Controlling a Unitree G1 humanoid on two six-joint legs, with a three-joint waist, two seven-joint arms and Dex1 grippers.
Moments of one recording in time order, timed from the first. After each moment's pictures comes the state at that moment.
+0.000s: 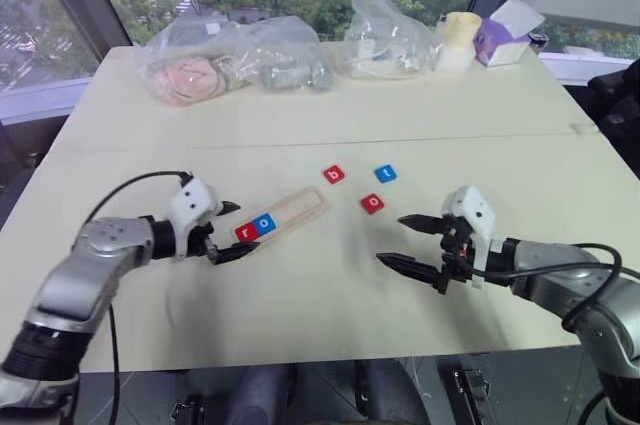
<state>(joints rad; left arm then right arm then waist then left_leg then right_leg) -0.23 0.75 -0.06 -0.13 -0.32 0.44 -0.90 -0.08 -0.76 -0.11 -0.61 0.72 0.87 0.67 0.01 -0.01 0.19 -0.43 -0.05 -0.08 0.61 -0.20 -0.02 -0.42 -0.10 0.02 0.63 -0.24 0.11</state>
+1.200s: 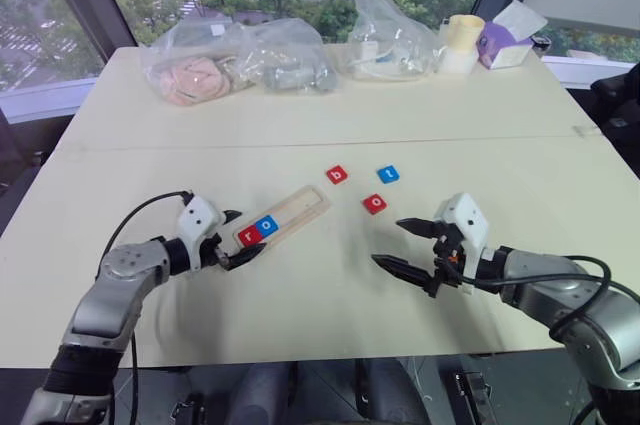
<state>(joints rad) -0.11 0.62 0.02 -0.10 -0.29 0.31 -0.85 -0.04 -0.72 -0.08 -0.62 0.67 0.83 0.61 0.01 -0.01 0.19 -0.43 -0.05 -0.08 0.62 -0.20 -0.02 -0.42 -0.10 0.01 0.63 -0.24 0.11</state>
